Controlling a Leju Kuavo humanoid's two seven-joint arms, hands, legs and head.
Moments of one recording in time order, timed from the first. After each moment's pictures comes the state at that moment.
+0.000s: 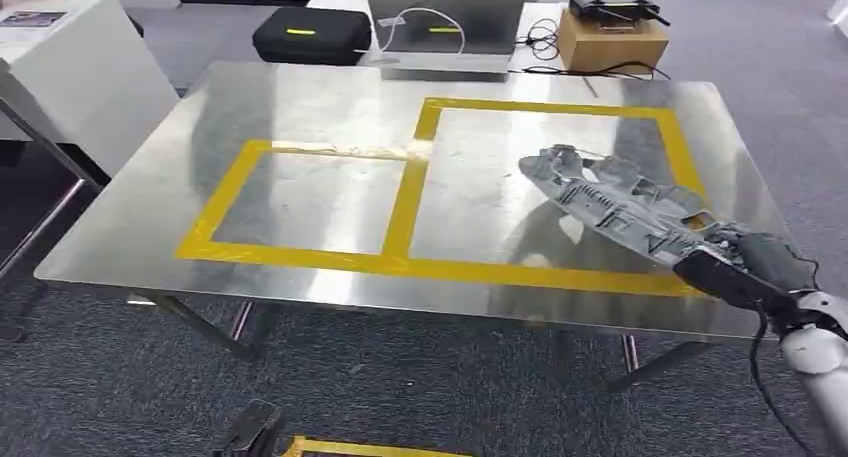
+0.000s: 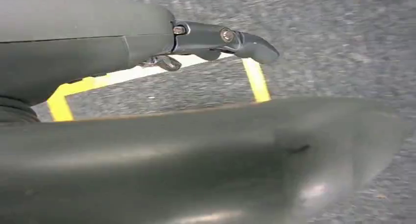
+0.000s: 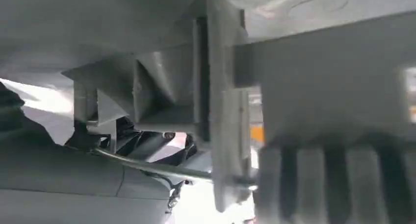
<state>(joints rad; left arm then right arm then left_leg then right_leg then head) -0.15 -0.08 -0.25 -0.22 -0.05 0.01 -0.27 -0.27 -0.46 0.01 -1.26 0.73 0.04 -0.09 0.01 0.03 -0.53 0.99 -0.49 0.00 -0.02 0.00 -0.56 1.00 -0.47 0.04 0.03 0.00</state>
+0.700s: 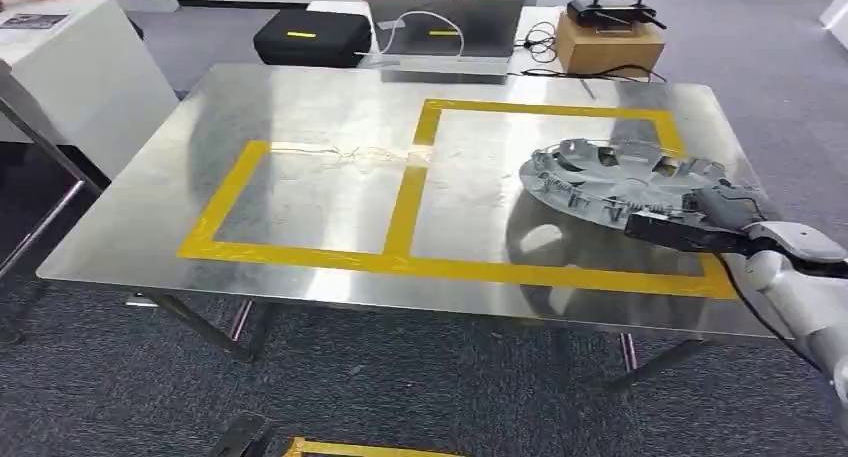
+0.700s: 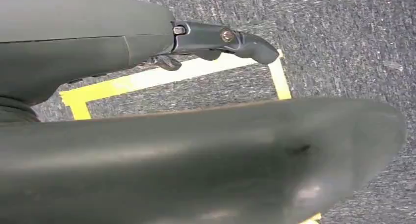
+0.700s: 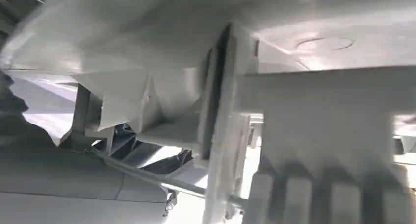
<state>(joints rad) -0.10 -0.05 -0.24 -0.22 -0.06 0.03 -0.24 -0.77 -0.44 0.42 -0.68 1.01 0.04 -0.10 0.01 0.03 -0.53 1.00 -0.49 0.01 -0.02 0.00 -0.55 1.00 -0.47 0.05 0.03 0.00</state>
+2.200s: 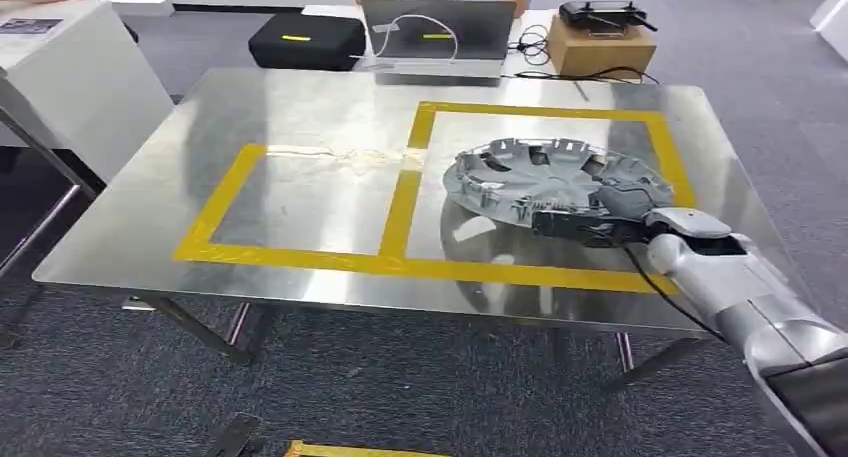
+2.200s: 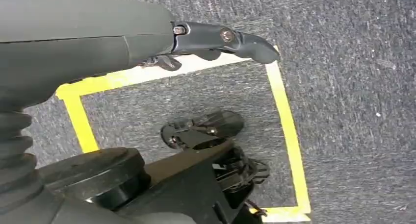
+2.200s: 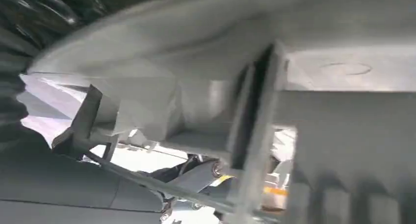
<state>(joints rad) -0.10 -0.05 -0.20 -0.22 -0.05 0.02 -0.26 -0.85 -0.24 0.58 -0.65 0.92 0.20 0.05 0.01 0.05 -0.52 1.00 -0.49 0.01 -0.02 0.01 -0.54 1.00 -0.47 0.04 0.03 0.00</state>
